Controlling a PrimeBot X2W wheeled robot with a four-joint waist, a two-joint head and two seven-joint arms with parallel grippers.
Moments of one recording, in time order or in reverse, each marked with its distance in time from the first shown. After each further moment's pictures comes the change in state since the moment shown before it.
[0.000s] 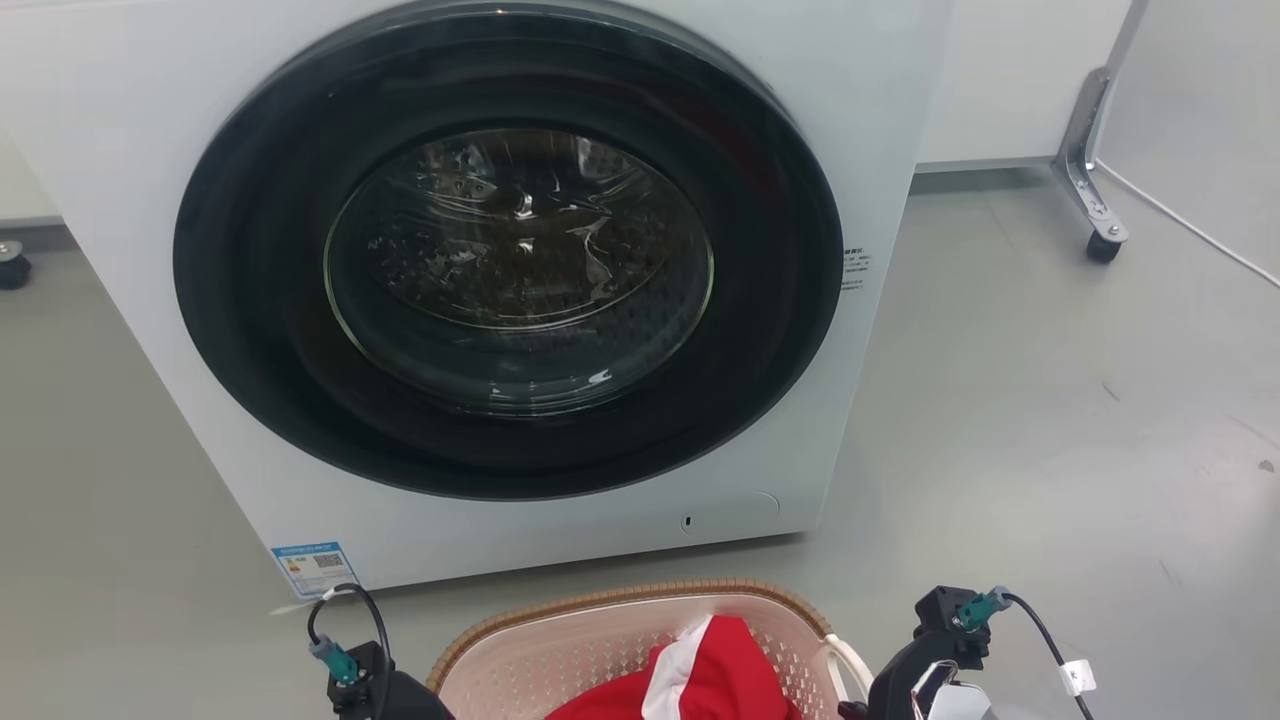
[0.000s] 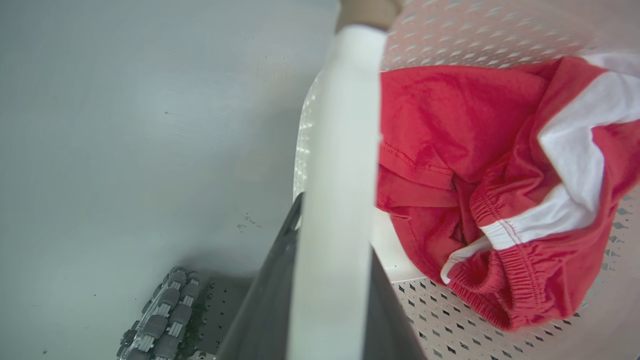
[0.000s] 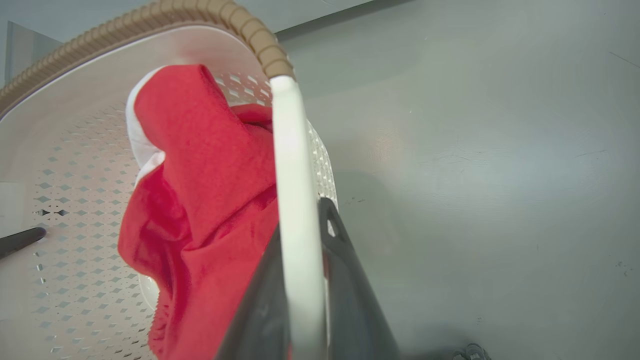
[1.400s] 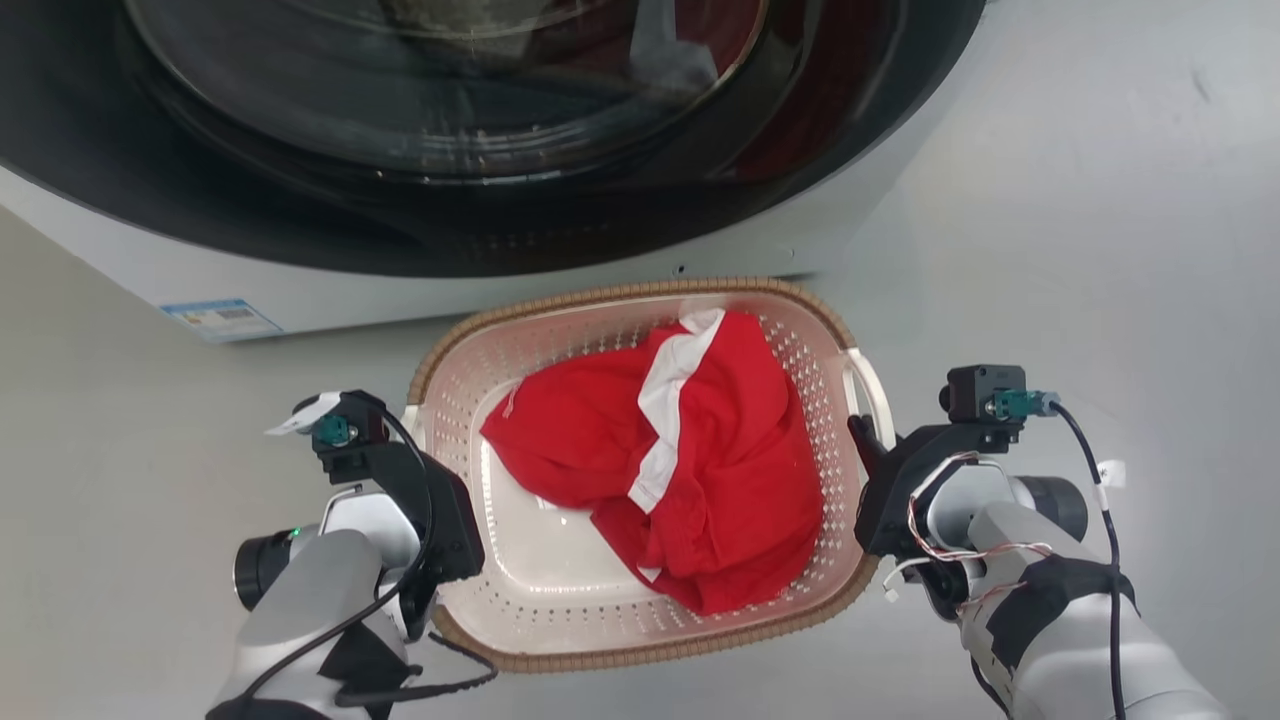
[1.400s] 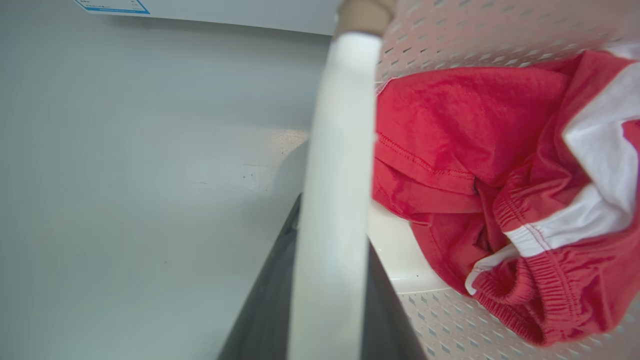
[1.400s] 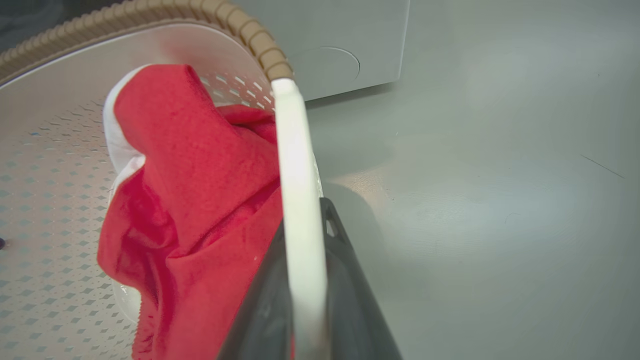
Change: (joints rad) left arm -0.243 0.003 -0.063 -0.115 0.085 0.069 -0.323; right arm -0.269 -0.019 0.001 -0.031 -0.058 -0.062 -0.319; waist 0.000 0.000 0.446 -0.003
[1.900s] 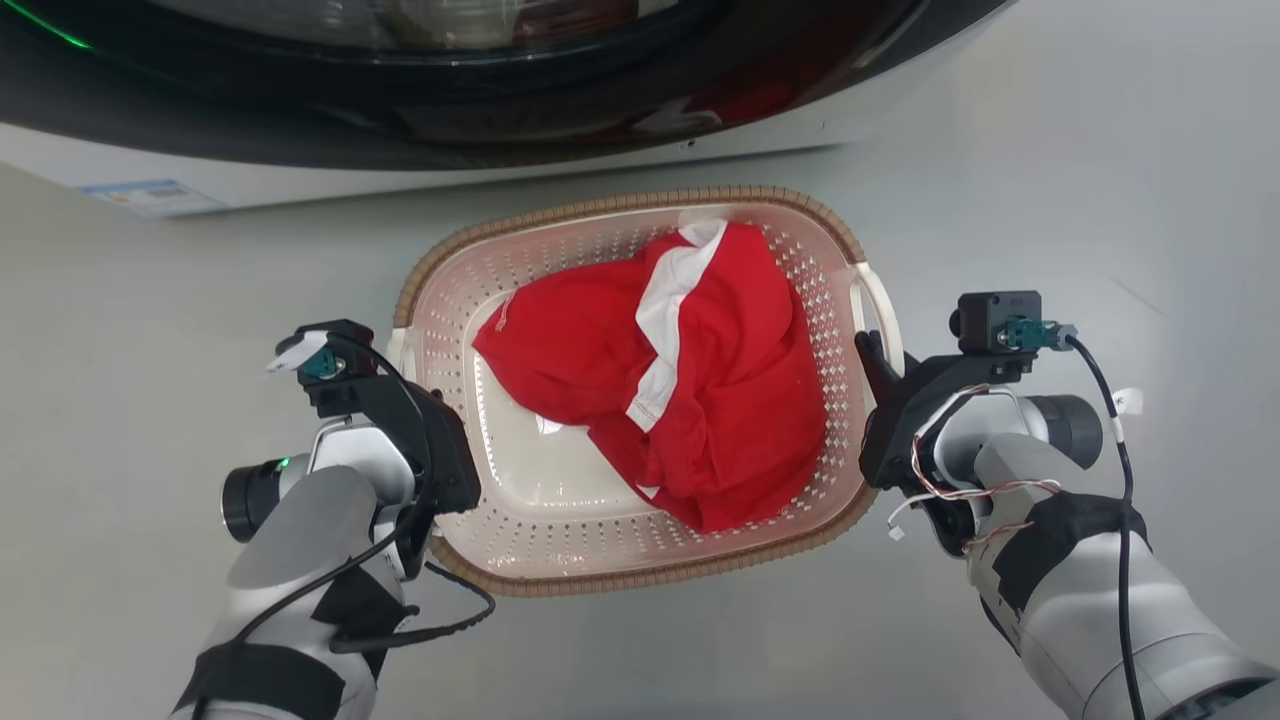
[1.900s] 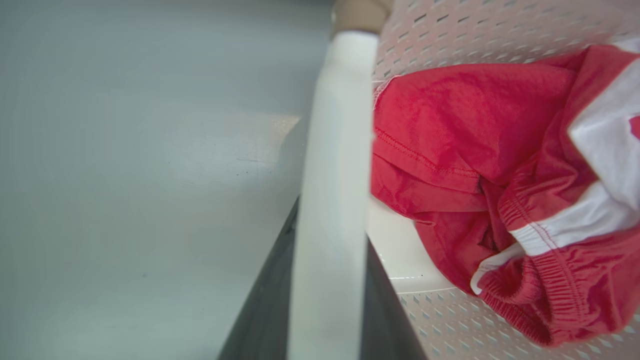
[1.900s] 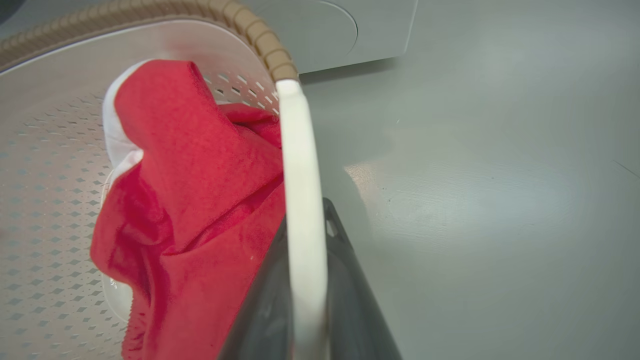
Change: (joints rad) left arm -0.095 0.001 -0.001 -0.001 0.008 0.010 -0.045; right arm -0.102 -0.013 0.020 0.000 -0.029 0.001 -0.057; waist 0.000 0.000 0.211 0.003
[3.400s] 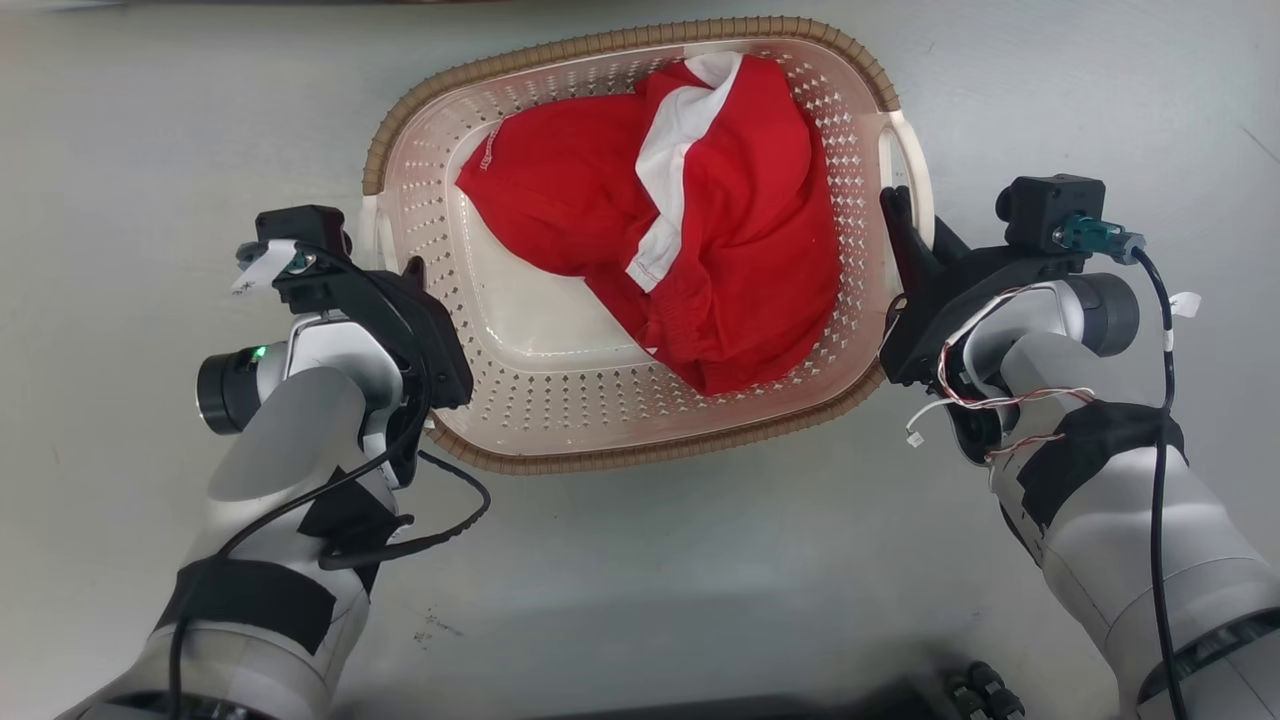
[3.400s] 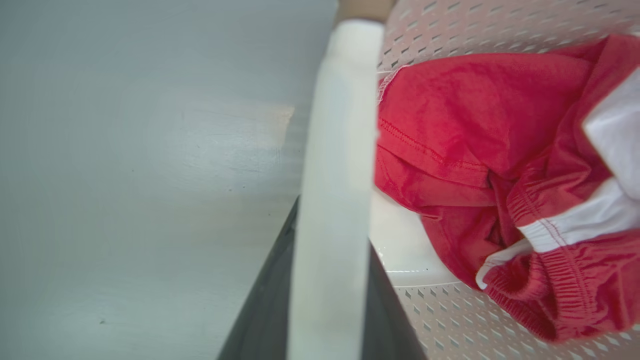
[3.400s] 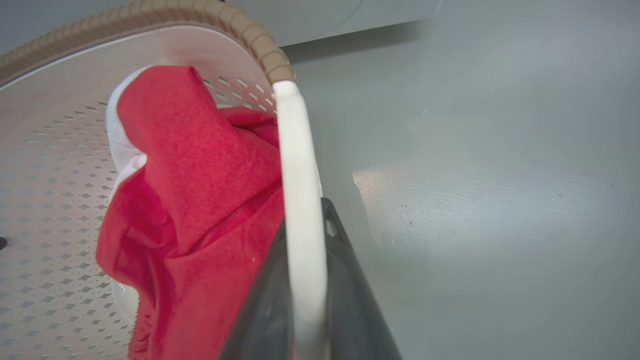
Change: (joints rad) left arm -0.156 -0.004 0.005 0.032 0.002 0.007 -0.120; right arm -0.145 -0.026 0.010 0.021 -0.014 0.028 -0.131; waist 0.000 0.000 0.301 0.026
